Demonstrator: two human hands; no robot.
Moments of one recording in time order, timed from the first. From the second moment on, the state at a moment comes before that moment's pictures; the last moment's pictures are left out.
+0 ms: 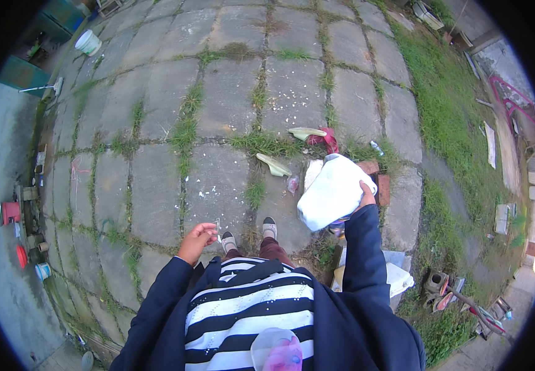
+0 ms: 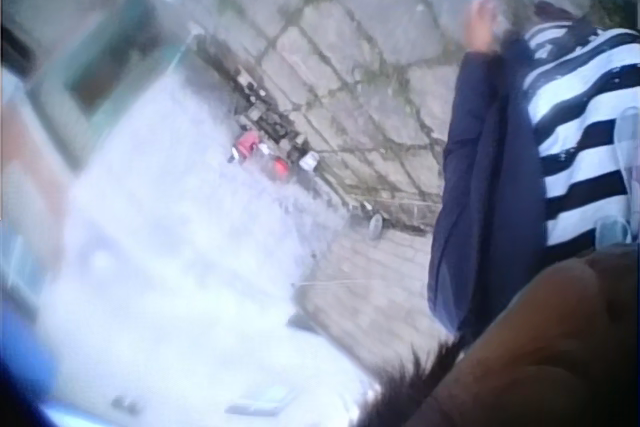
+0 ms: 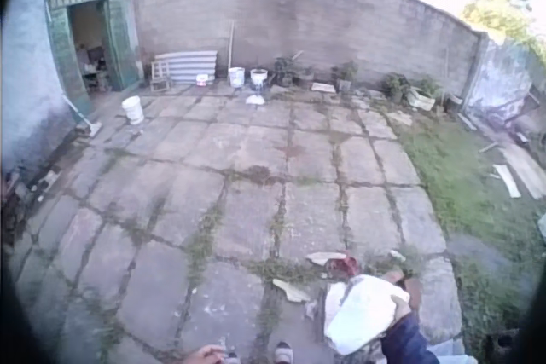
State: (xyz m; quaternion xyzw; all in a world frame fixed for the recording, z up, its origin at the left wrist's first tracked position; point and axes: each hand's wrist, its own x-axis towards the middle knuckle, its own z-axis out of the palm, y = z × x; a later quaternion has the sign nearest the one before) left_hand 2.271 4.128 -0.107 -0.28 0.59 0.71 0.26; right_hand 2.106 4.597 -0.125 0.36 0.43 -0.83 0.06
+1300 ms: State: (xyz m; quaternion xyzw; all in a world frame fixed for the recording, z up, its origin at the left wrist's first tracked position) left_hand 2.376 3.516 -0.179 -0.59 0.56 0.57 -0.12; right_hand 1.925 3.737 -0.094 0.10 0.53 -0.68 0.50
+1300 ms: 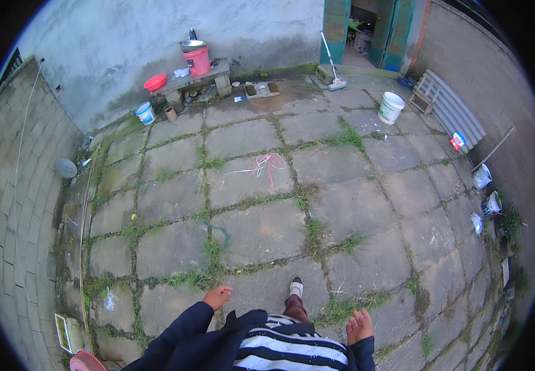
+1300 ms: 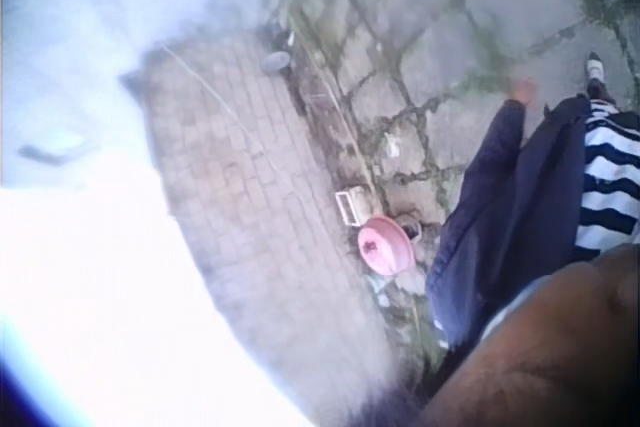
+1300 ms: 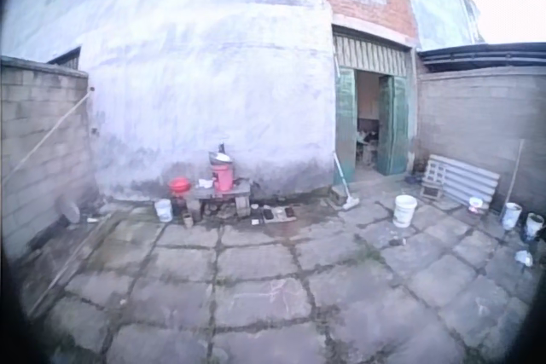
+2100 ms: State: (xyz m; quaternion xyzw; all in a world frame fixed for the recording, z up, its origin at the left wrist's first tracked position) left_hand 2.484 3.173 -0.322 -0.57 0.65 0.48 0.14; right_hand 1.926 2.920 -0.038 -0.06 0.62 -0.47 0.63
